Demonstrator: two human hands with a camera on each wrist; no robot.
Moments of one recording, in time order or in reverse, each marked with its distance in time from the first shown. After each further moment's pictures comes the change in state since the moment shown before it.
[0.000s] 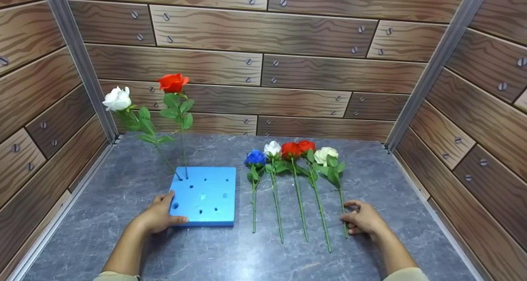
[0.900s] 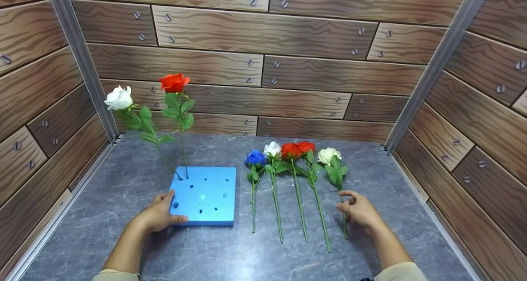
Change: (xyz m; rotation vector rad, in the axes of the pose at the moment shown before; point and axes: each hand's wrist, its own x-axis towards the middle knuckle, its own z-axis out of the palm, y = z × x) left_hand 0.000 0.000 -0.001 0.005 -0.021 -0.001; right_hand 0.002 -0.029 0.005 -0.127 0.081 -0.123
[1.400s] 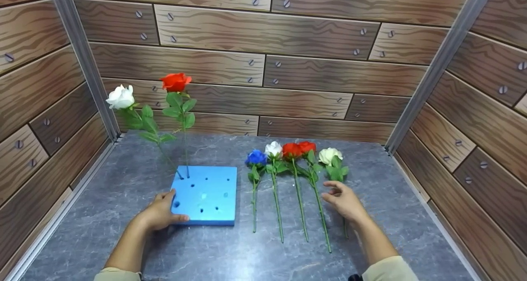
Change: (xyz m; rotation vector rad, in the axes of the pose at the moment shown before) left_hand -0.002 0.003 0.003 -0.002 0.038 0.015; right_hand 0.002 -0.042 0.032 0.014 0.049 -0.104
